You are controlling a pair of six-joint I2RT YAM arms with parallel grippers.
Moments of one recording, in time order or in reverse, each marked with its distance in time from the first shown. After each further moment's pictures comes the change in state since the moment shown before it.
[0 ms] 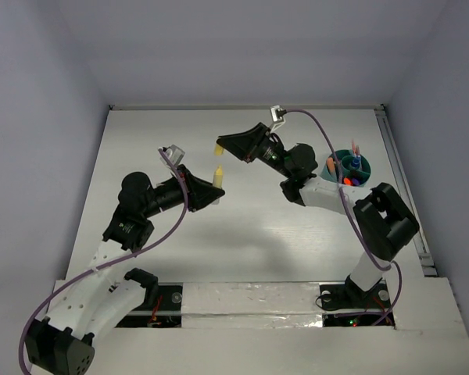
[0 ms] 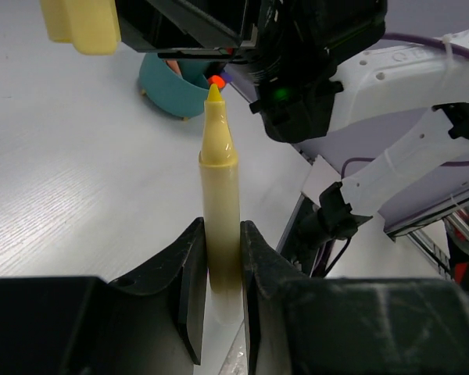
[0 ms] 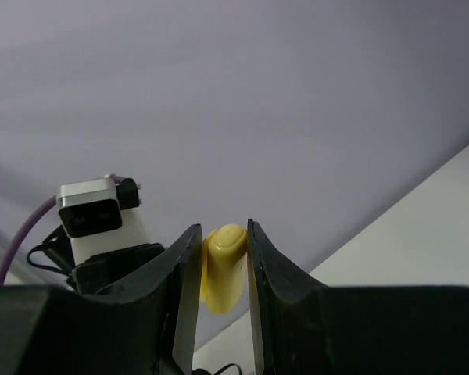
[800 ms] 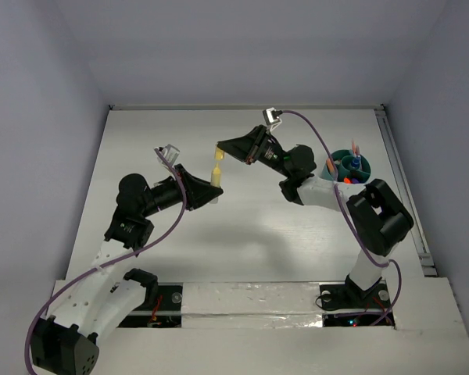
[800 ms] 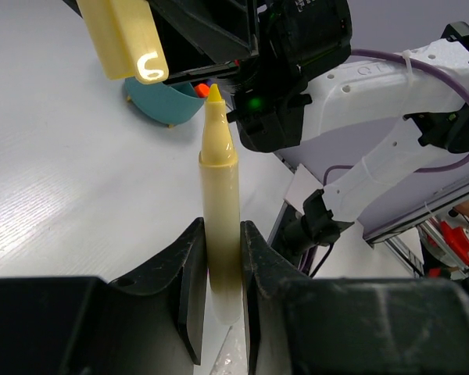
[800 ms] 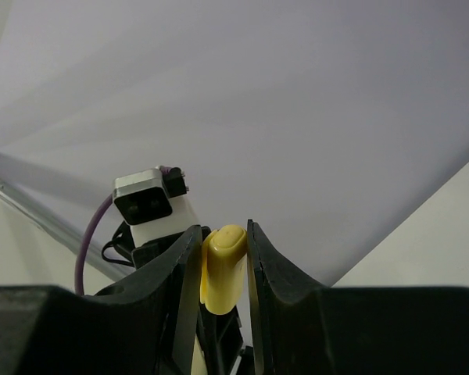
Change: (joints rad) left arm 0.056 0.009 -0.055 0.135 0.078 -0.103; right arm -0.018 0.059 -0.002 0.086 -0.087 0.282
